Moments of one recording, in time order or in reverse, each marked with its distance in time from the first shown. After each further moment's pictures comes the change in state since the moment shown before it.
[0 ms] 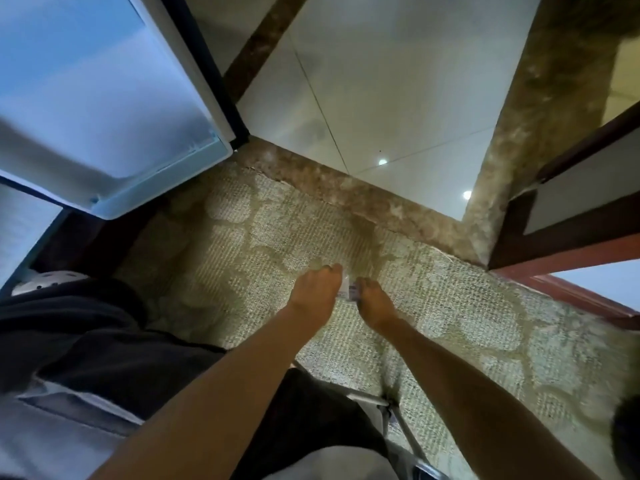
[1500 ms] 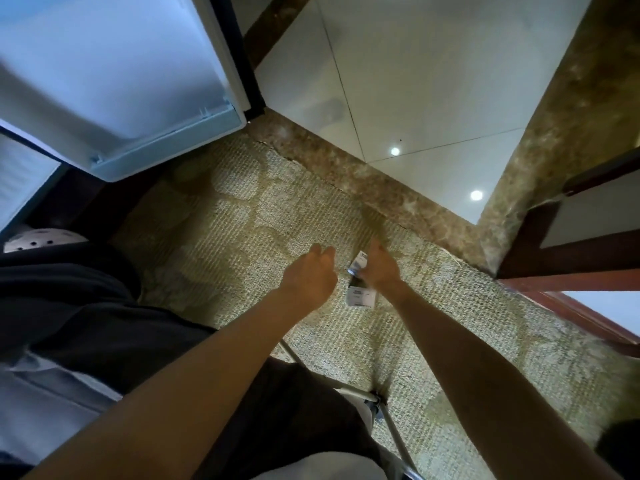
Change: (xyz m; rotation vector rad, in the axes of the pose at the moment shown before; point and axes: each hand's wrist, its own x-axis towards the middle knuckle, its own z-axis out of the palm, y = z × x) left_hand 0.006 -0.019 -0.002 -0.369 0.000 -0.147; right_hand 0.048 -0.018 -0.036 0.026 -0.048 0.193
